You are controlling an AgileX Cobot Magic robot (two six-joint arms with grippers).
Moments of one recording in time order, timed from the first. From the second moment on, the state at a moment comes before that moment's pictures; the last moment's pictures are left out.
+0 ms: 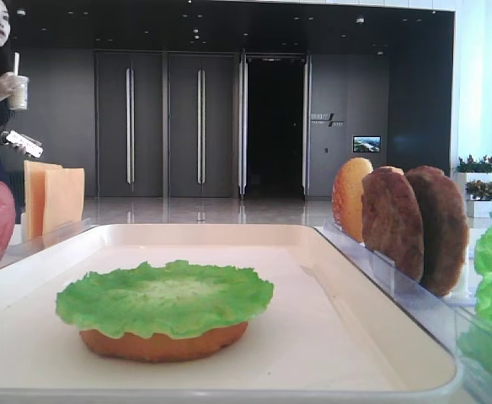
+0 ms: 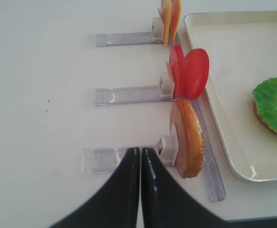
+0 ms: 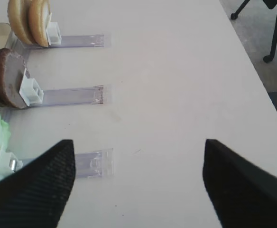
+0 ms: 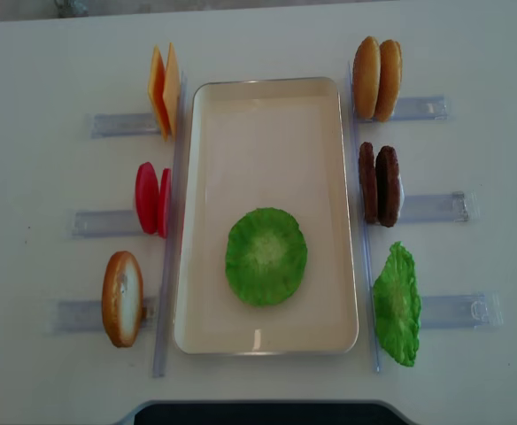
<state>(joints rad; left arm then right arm) 0.04 -0.02 -0.48 -0.07 1.11 0.08 -0.02 -0.01 -0.50 0.00 1.14 -0.03</state>
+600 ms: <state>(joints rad) 0.04 -0.02 -0.48 -0.07 1.11 0.08 -0.02 -0.01 -0.50 0.00 1.14 -0.03</state>
